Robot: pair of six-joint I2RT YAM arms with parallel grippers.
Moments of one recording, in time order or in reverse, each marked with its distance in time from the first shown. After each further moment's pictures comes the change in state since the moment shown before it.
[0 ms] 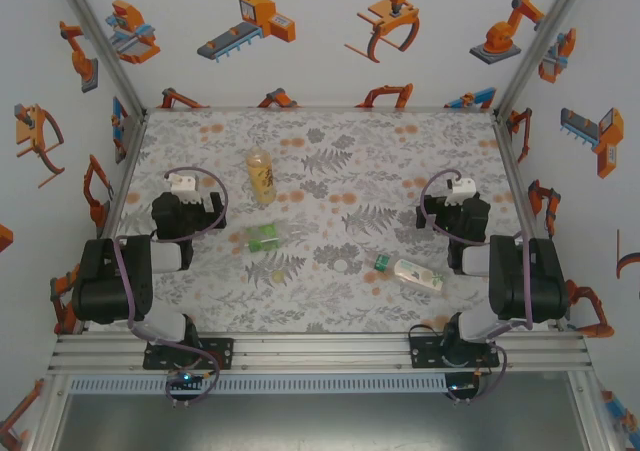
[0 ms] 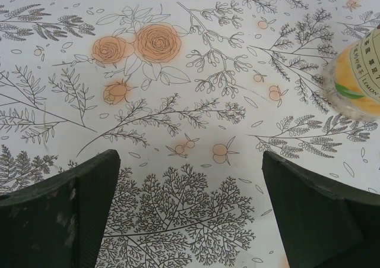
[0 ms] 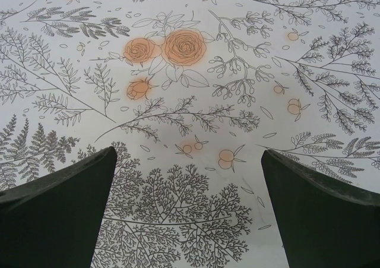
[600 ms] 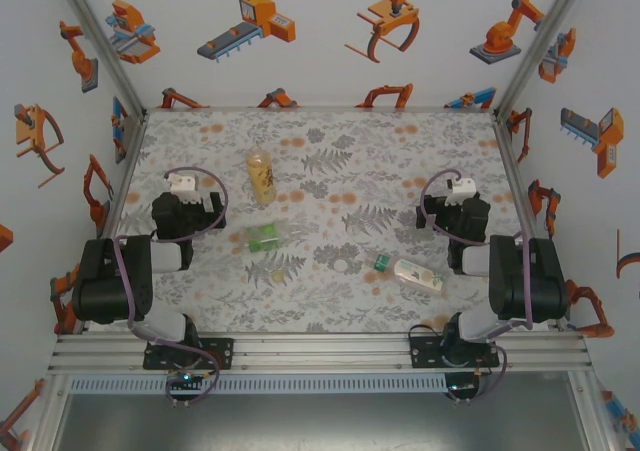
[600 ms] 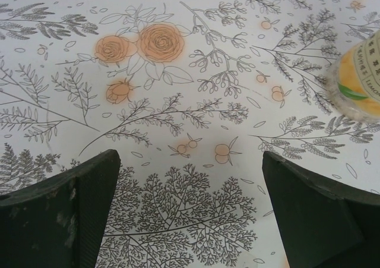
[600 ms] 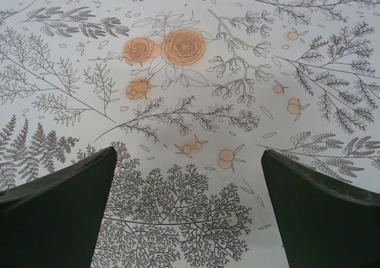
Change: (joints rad) left arm 0.000 0.000 0.000 -0.001 -0.021 -0.004; right arm 0.000 0.000 0.000 0.000 0.006 0.003
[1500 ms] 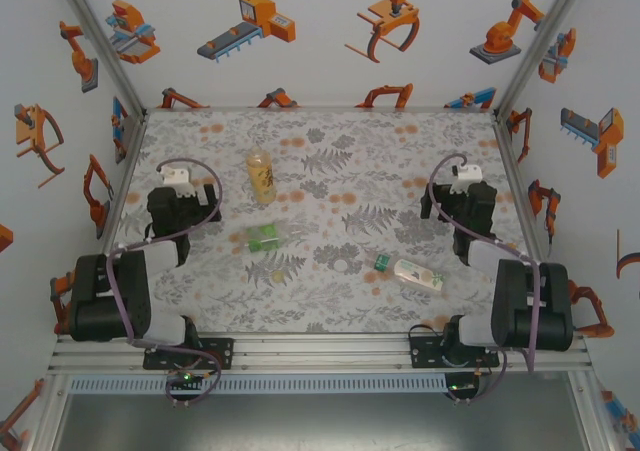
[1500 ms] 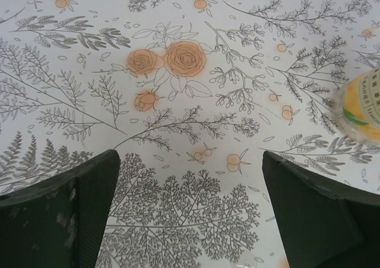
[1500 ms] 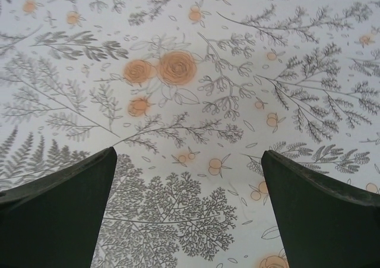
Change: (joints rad) left arm 0.000 -0.127 0.062 -0.190 -0.075 -0.019; right arm 0.006 -0.187 0.134 -0.367 0.015 -0.013
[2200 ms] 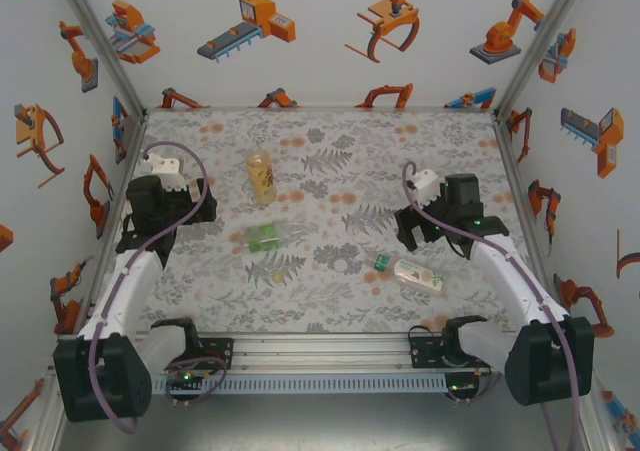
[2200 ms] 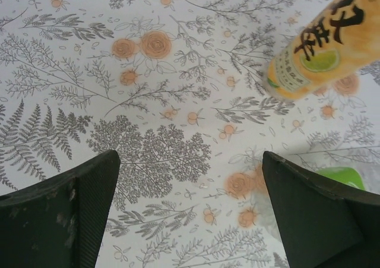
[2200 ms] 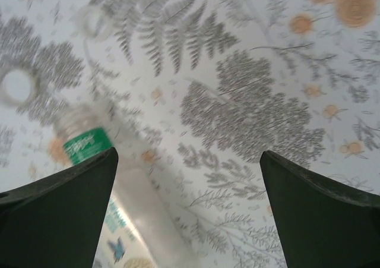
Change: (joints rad) left arm -0.008 -0.416 0.186 -0.694 0.060 -0.005; right arm 0.253 -0.255 0.279 -0.990 -0.140 -0.342
